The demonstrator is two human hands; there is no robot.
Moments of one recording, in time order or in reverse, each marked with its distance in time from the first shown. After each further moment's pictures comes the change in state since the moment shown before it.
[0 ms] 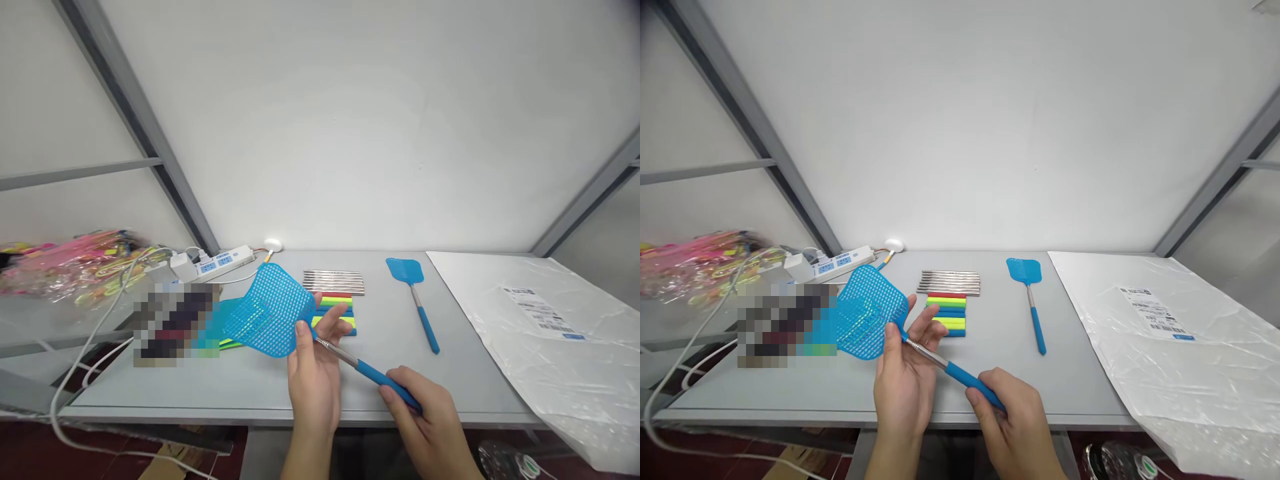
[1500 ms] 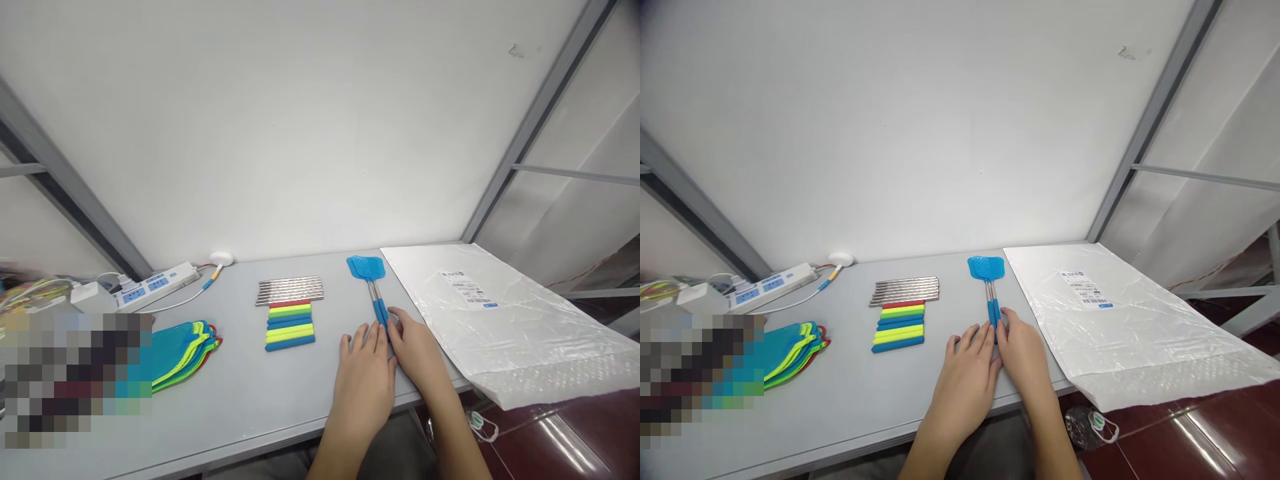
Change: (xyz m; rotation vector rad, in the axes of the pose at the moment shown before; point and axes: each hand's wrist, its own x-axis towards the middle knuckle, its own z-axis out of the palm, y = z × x) left_hand -0.025 -0.088 0.030 1.657 -0.963 0.362; right_hand 0.048 0.076 -0.060 -0.522 0.082 0.493
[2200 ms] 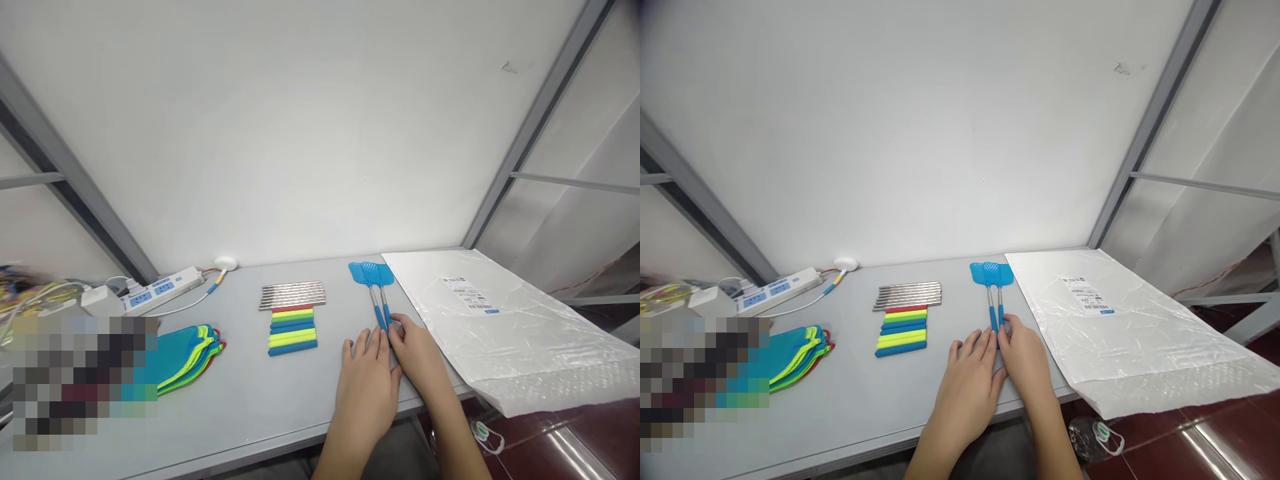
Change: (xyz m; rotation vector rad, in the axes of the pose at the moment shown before) left_hand -0.002 -0.003 0.005 0.023 0.024 0.015; right_hand 0.003 0.002 0.003 0.048 0.010 0.032
